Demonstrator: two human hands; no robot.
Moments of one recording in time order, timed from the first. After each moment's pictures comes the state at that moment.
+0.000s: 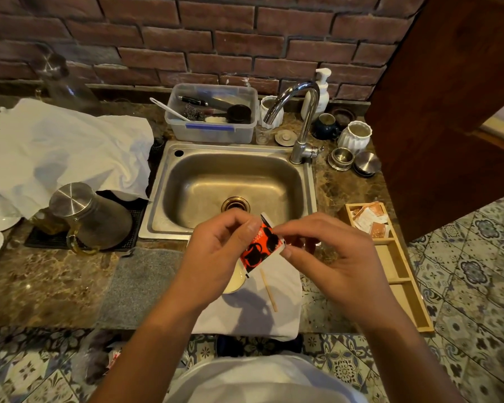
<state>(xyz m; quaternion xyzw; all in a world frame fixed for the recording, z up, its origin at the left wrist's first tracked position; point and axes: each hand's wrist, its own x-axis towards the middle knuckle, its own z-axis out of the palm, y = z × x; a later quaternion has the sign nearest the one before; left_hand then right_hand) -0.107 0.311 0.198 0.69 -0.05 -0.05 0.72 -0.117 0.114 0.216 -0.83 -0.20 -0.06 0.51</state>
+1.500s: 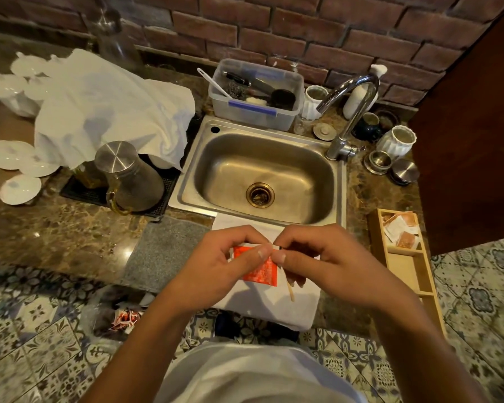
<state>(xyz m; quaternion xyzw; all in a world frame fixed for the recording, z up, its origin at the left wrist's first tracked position) -0.145 0.377 0.168 0.70 -0.06 -0.11 0.70 -0.100 0.170 0.217 -0.80 -0.27 0.27 0.46</state>
